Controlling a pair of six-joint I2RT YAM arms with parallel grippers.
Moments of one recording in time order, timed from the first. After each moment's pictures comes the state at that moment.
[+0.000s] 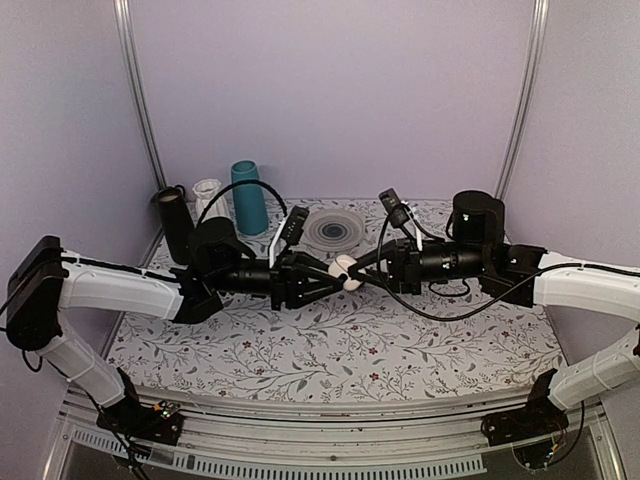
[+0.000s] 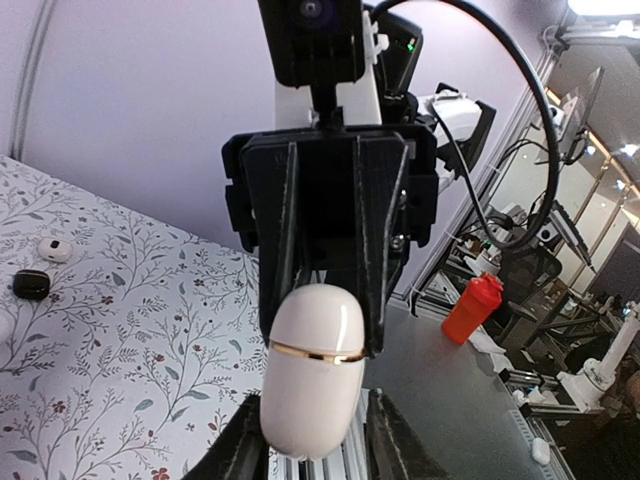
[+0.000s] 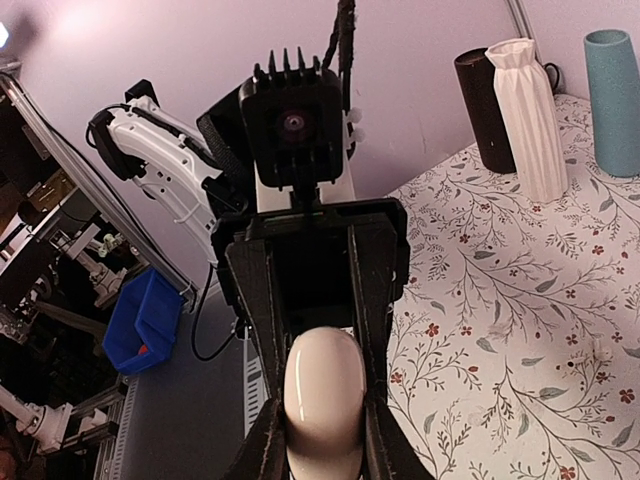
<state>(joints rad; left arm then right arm) -0.88 1.53 0.79 0.81 0.75 -0.48 0.86 1.26 0.90 0.17 -0.63 0.40</state>
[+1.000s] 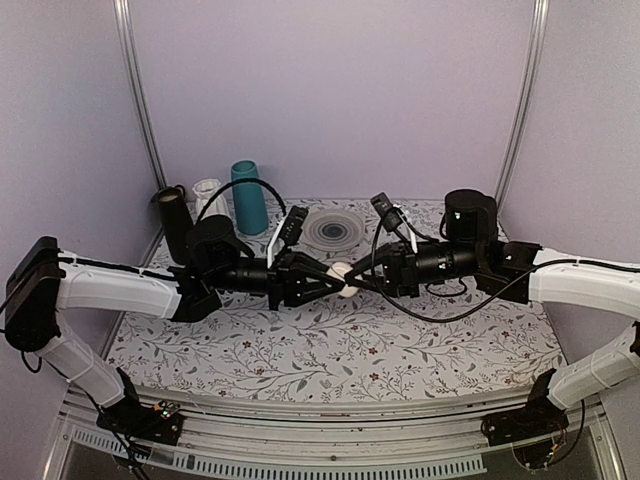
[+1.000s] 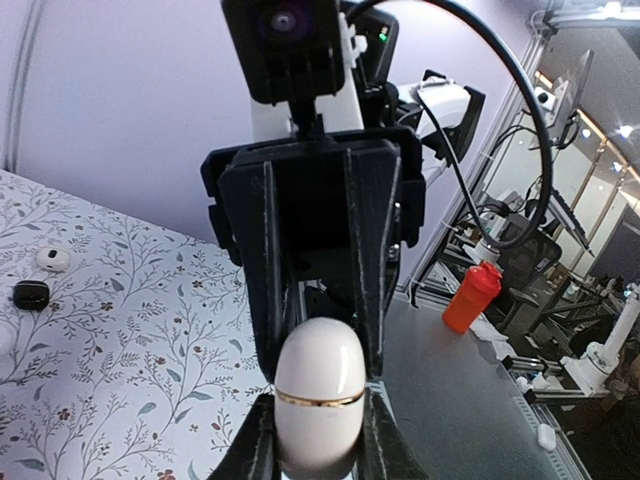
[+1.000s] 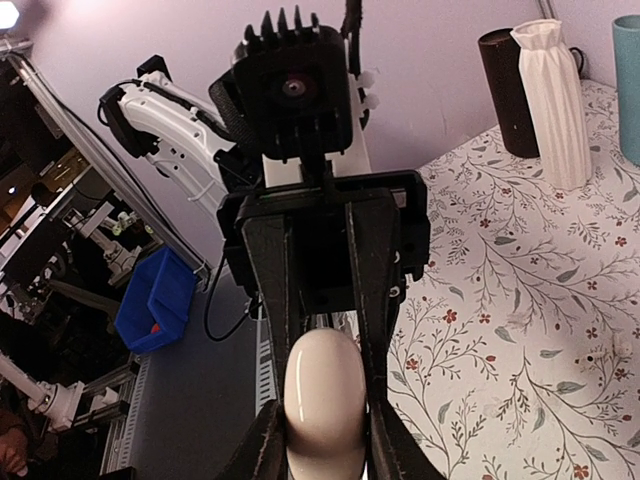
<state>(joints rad) -0.88 1.51 0.79 0.79 0.78 -0.44 0.86 1.30 0.93 0.13 -0.69 0.39</state>
